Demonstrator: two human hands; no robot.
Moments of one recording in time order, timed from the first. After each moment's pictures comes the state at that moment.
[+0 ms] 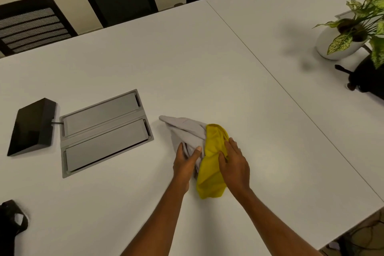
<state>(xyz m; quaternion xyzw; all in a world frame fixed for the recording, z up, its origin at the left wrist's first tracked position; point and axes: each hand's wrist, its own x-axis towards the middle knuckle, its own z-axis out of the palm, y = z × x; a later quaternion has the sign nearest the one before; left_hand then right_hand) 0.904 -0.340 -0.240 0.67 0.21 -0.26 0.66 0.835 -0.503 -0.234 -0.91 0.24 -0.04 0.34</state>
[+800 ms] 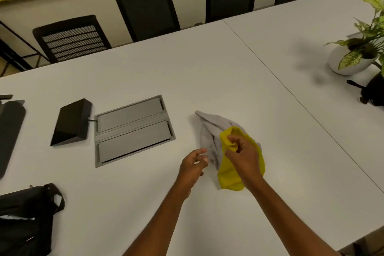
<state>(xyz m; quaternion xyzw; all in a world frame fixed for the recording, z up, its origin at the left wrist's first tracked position) 0.864 -0.269 -0.147 0.74 0.10 -0.29 0.60 0.835 -0.453 -0.129 -0.76 0.26 -0.07 0.59</state>
